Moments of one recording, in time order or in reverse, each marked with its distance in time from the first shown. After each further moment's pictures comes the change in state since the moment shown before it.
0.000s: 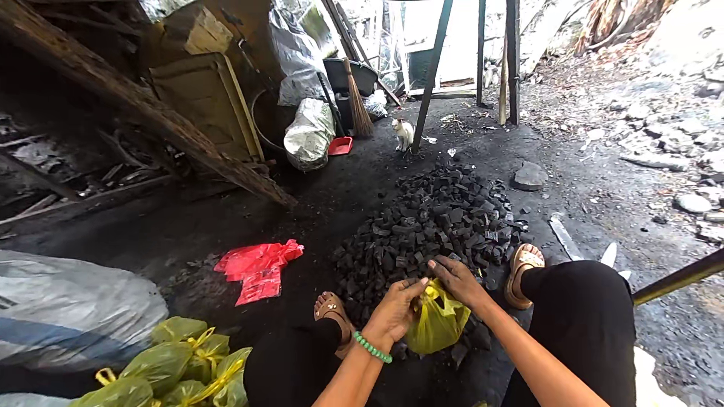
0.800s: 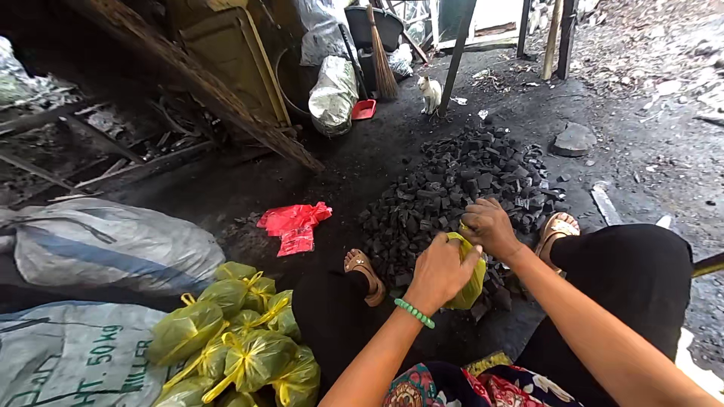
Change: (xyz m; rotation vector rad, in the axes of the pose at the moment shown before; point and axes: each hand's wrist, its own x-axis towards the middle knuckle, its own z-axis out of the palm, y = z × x) left_hand -0.031 -0.006 0.017 1.236 0.073 0.363; right_hand 0.018 0.008 -0.006 -0.625 0.305 -0.867
